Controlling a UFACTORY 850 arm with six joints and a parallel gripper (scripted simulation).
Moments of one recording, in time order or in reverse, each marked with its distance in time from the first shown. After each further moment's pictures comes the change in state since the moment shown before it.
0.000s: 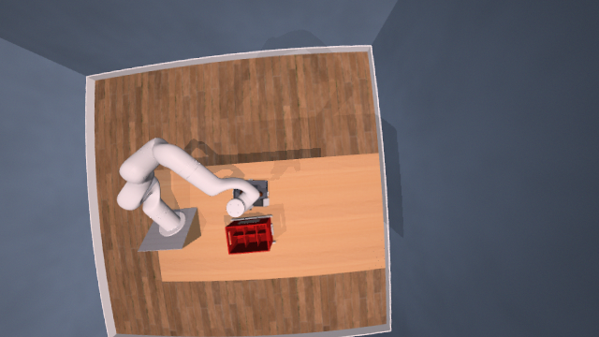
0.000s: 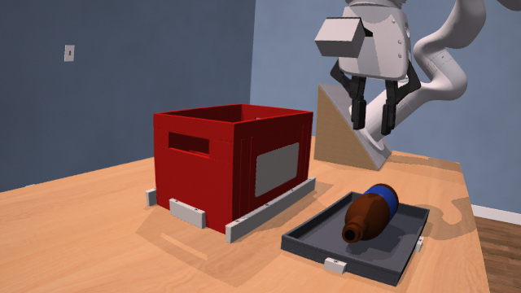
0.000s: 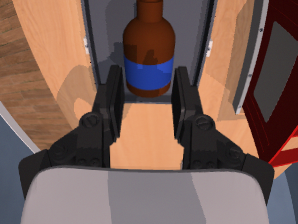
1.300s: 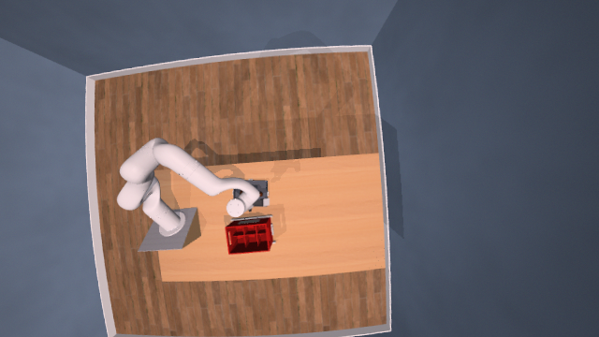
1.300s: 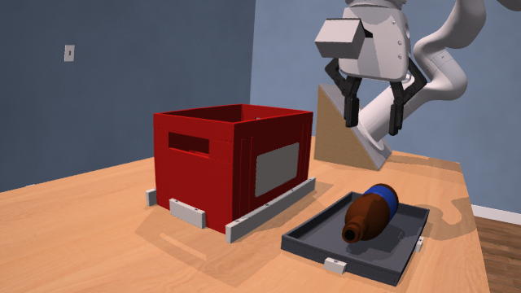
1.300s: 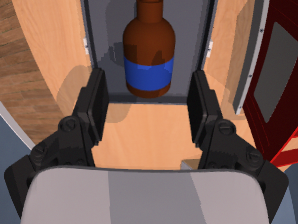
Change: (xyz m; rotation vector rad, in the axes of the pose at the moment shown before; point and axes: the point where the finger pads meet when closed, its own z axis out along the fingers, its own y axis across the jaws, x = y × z) arm 0.000 0.000 0.001 0.000 0.000 0.000
